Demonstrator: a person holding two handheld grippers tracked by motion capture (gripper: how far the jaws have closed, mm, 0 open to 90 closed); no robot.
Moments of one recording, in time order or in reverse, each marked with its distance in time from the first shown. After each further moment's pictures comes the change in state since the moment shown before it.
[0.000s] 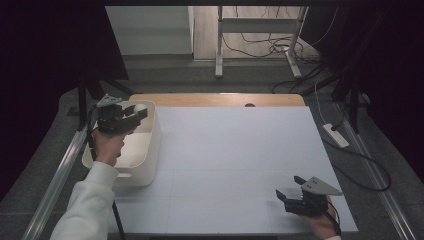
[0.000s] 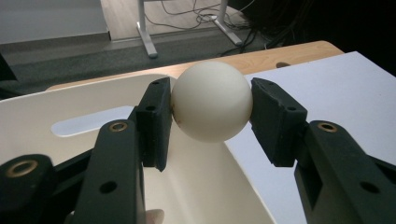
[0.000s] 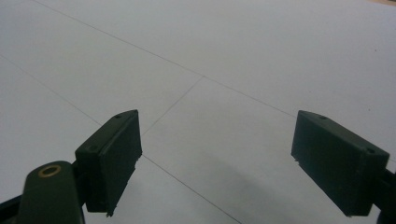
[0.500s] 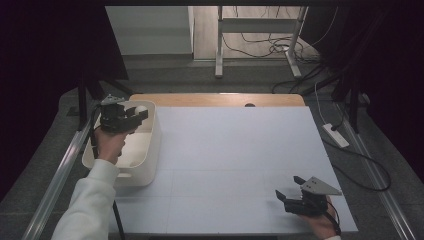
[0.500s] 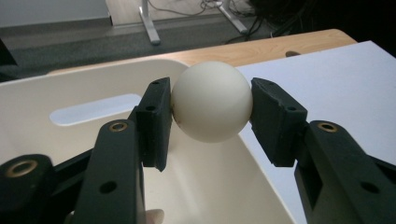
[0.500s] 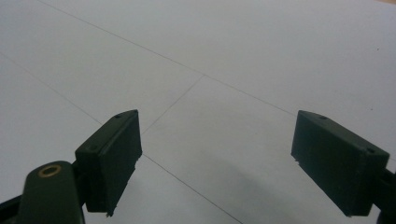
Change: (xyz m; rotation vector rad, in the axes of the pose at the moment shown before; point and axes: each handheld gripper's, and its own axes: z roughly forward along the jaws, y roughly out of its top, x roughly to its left) left arm 0.008 -0.003 0.016 0.070 0.010 -0.026; right arm 0.000 0.000 0.001 0.004 0.006 -0.002
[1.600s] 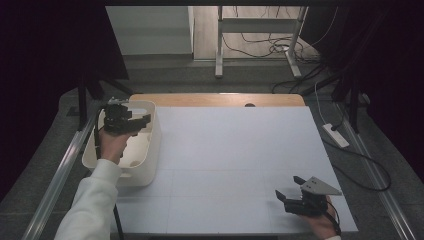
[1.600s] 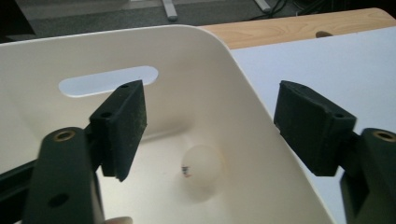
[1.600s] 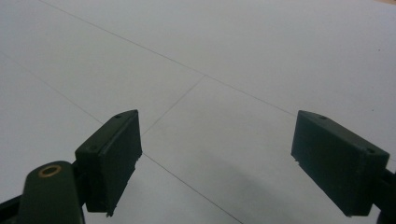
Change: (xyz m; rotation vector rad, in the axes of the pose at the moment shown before) left arm 0.000 -0.004 0.011 0.067 0.061 -0.025; right arm 0.000 0.000 0.000 -0.001 0.002 -0.001
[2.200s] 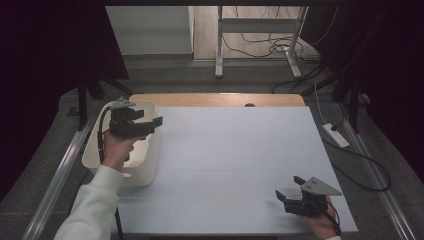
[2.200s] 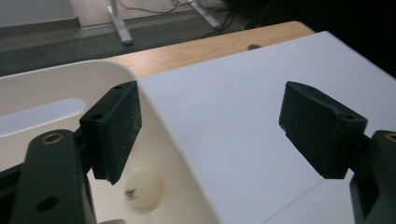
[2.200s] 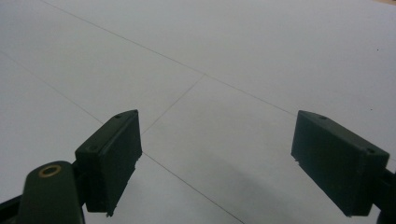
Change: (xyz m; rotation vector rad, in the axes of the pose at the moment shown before) left arm -0.041 0.001 -0.024 -0.084 -0.195 0.104; right arm 0.000 0.000 -0.001 0.001 -0.006 -0.003
